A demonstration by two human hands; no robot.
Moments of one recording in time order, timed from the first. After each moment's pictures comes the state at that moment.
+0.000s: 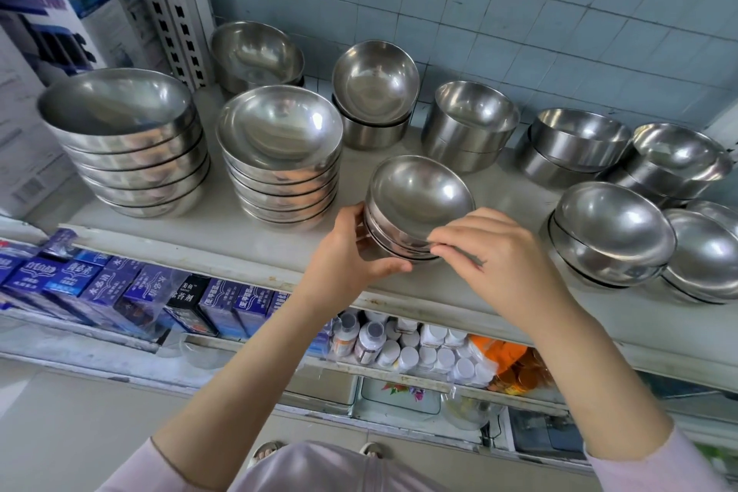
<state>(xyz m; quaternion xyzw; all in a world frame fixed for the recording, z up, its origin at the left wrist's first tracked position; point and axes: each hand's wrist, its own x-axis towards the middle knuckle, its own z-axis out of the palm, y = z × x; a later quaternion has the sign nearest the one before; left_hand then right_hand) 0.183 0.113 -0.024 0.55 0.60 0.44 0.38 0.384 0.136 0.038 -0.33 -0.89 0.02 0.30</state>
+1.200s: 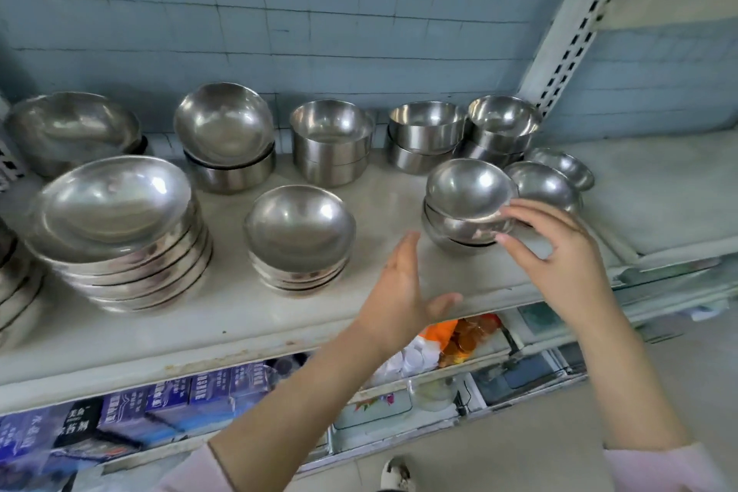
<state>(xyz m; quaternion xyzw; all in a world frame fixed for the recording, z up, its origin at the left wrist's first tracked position) 0.324 0.118 -0.010 0.75 0.43 0.28 0.43 0.529 0.084 0.046 -0.66 -0.67 0.02 0.35</state>
